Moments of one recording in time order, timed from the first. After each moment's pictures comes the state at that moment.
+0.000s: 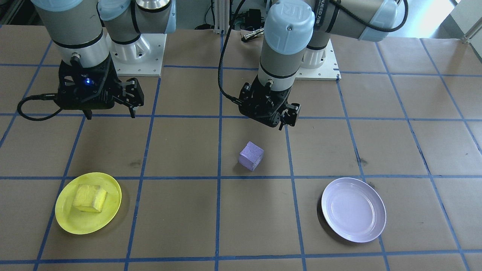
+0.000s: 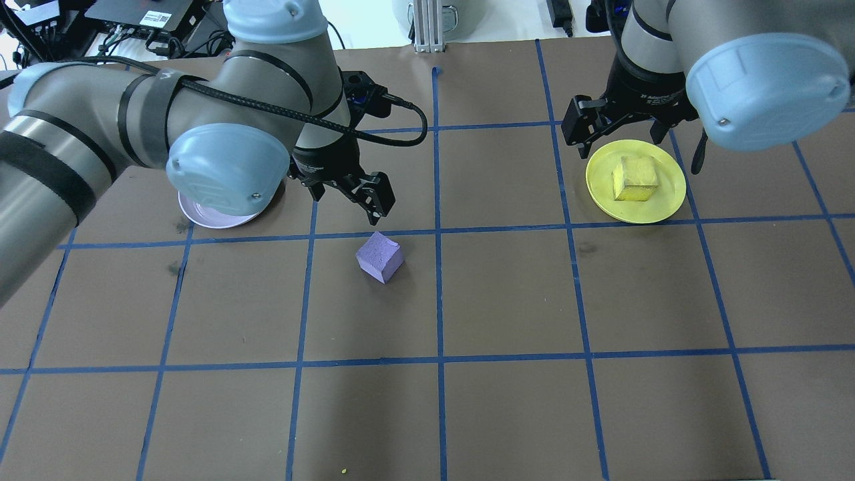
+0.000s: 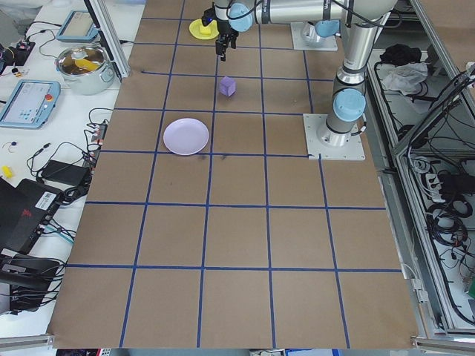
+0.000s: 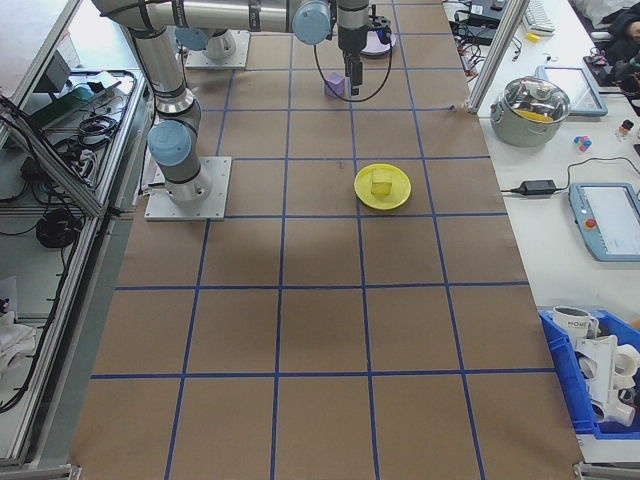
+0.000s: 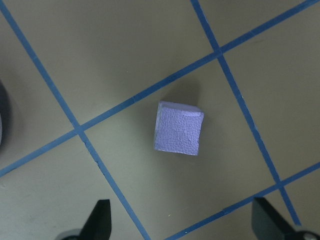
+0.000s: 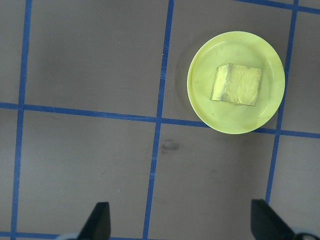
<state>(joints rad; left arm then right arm) -1.82 -1.72 -1.66 -1.38 1.58 0.23 1.62 -1.53 1.62 -1.73 -1.66 -0.07</state>
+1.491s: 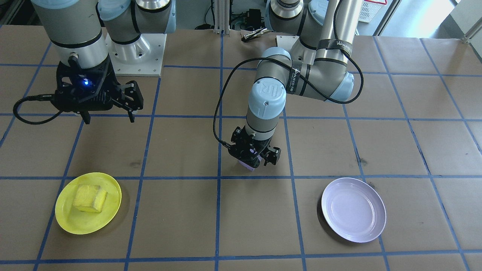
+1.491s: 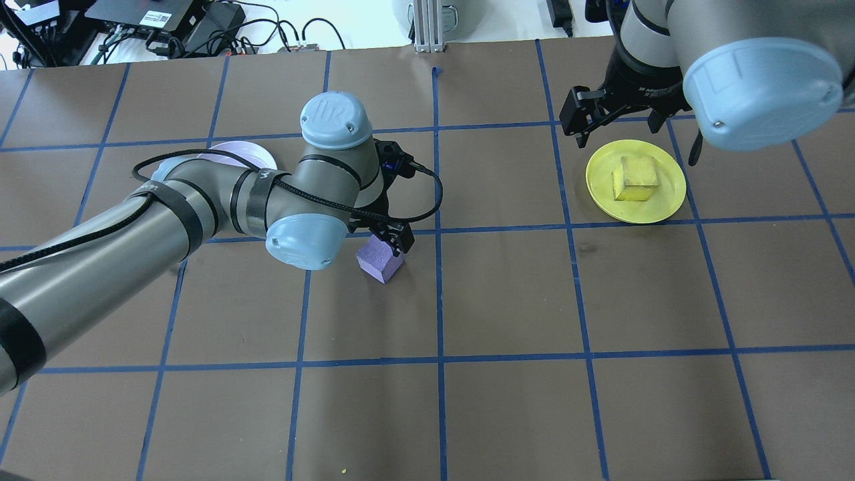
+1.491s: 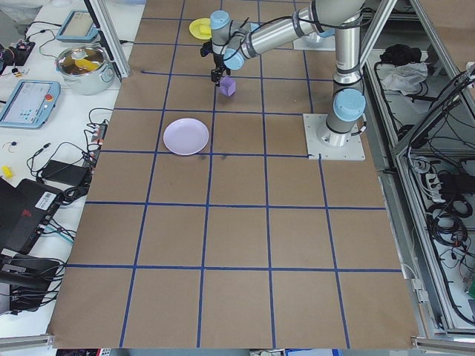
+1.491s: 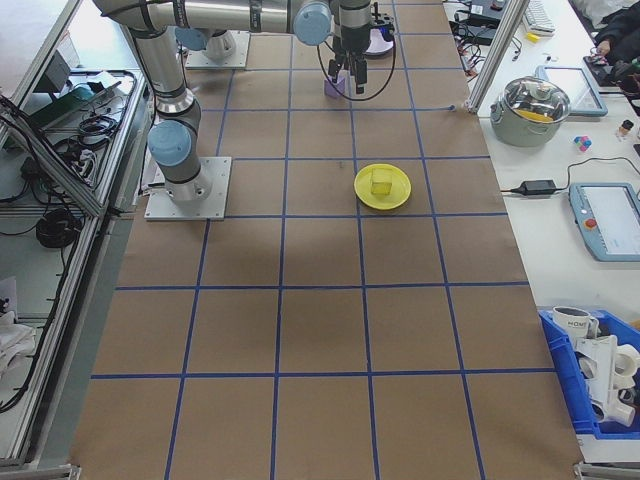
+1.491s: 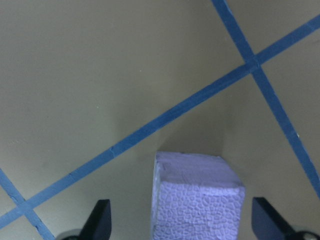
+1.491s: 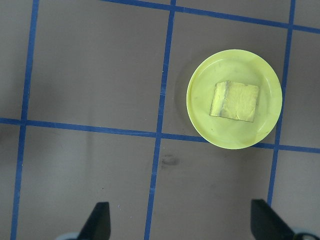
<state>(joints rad) -1.83 -1.93 -1.84 -0.96 1.57 0.29 1.62 -1.53 1.62 -1.78 -1.66 -0.08</state>
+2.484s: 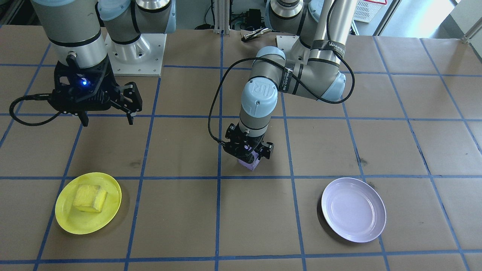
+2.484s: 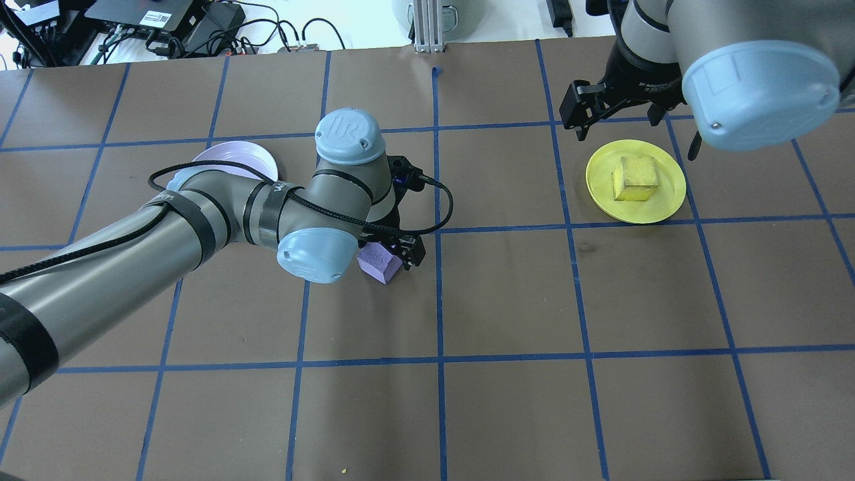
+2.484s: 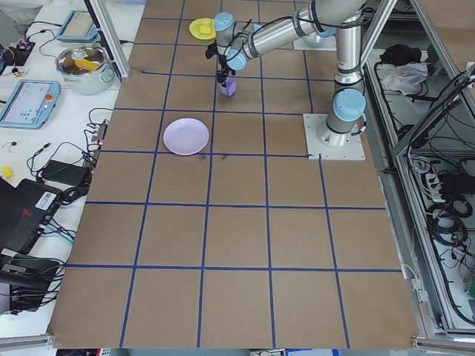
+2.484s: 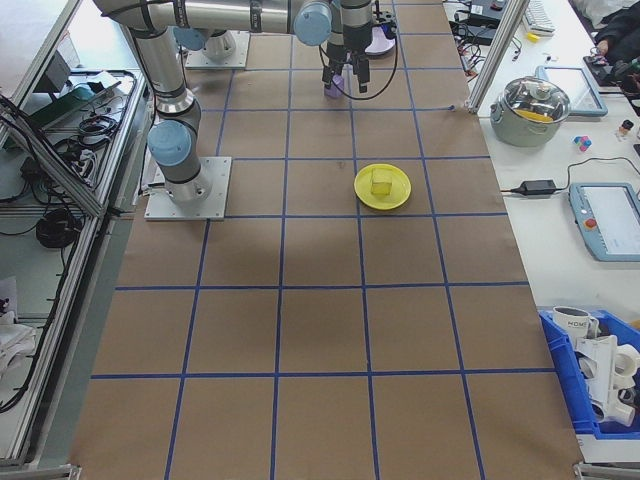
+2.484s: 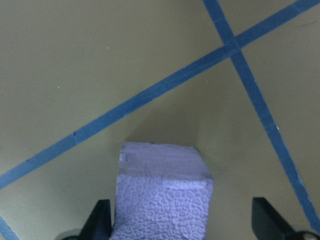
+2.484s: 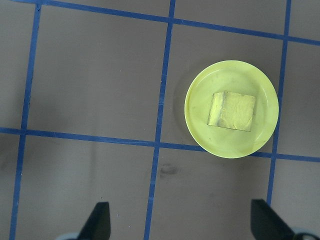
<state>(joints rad) -1.86 -1.93 -1.87 -0.96 1.55 0.22 1.62 -1.53 1.62 -1.82 -1.66 -0.08</state>
